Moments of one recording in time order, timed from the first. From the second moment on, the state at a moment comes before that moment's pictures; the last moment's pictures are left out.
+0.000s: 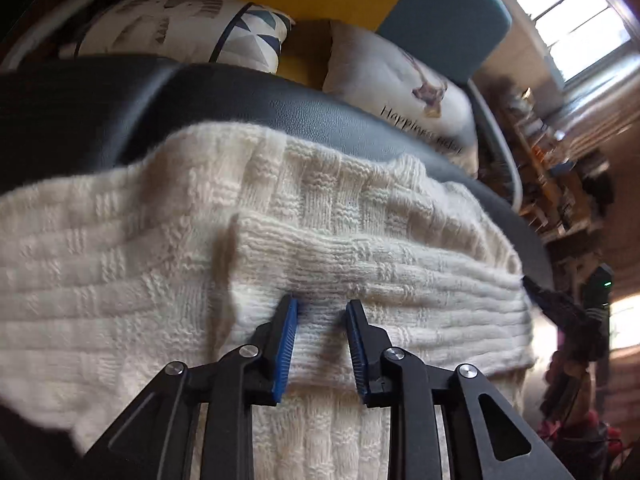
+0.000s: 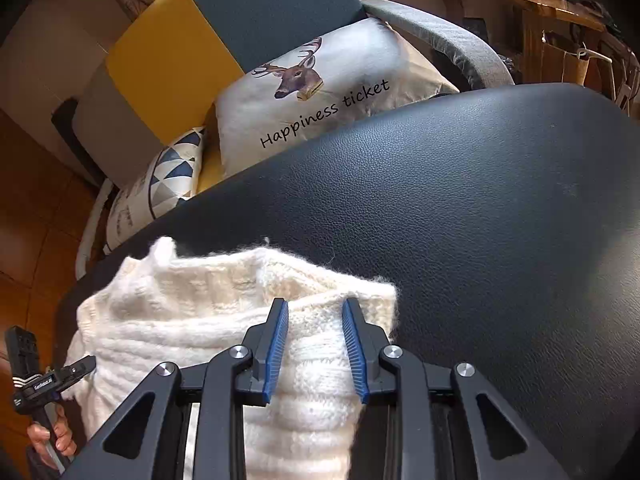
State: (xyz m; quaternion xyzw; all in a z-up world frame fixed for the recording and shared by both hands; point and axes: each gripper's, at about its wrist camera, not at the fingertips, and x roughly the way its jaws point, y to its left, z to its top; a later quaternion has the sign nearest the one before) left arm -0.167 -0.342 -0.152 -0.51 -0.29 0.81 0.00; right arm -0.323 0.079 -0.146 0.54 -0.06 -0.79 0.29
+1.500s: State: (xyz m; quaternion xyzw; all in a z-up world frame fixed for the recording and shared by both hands) left arm 0.206 -0.701 -0.184 -0.19 -0.71 0.63 -0.24; right arm -0.011 -0.017 -0.126 0.51 0.04 -0.73 0.45
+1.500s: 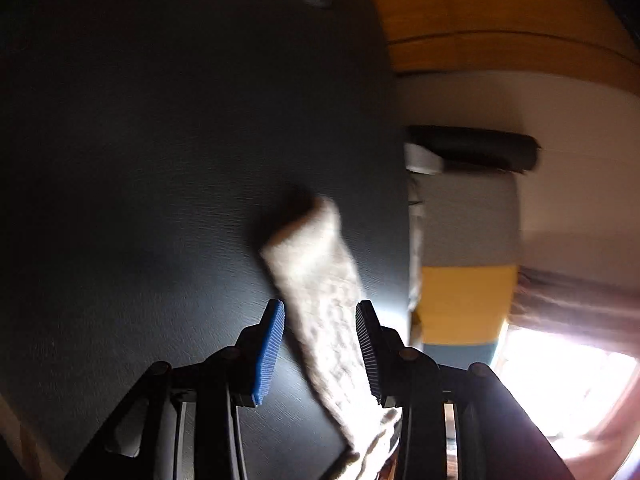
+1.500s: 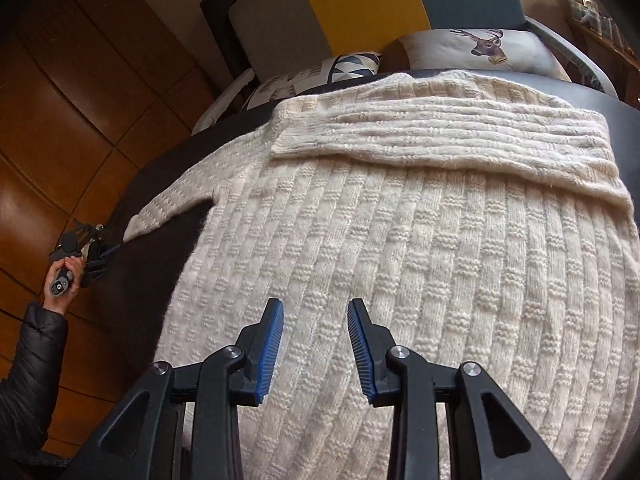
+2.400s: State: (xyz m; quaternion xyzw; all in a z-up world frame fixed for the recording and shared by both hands) left arm 0.091 -0.675 -0.146 -0.14 -0.71 0.65 -0.22; right arm -0.049 0.025 -0.153 0.54 -0.02 -0.74 0.39
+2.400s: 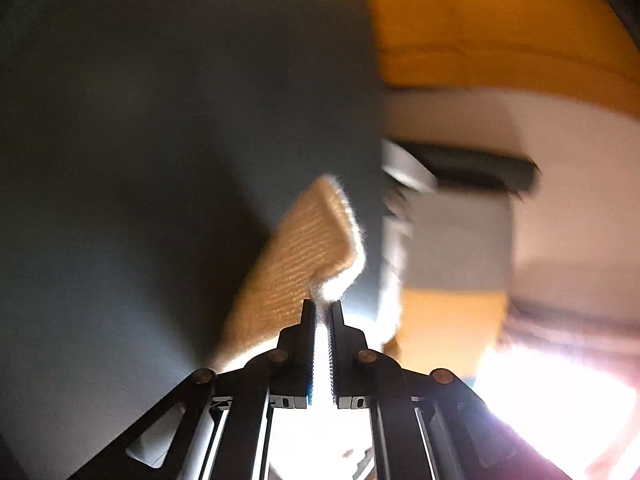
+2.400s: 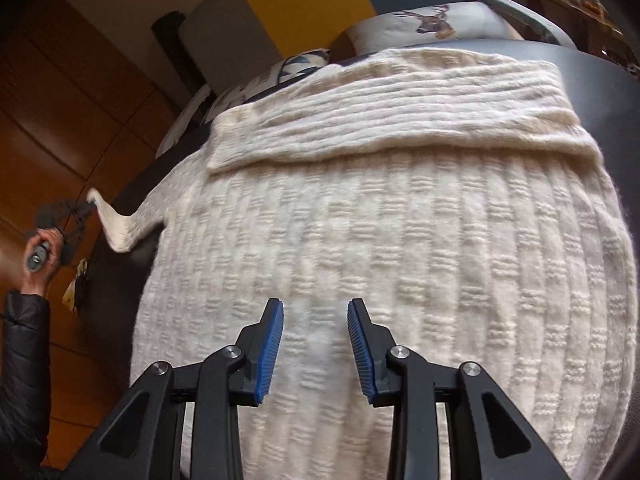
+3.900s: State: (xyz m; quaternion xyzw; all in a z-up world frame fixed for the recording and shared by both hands) left arm -0.015 -0.421 -0.162 -0.34 -0.65 0.68 0.04; right arm -0.192 -0.012 -0.193 0.55 -0.37 -0.67 0.32
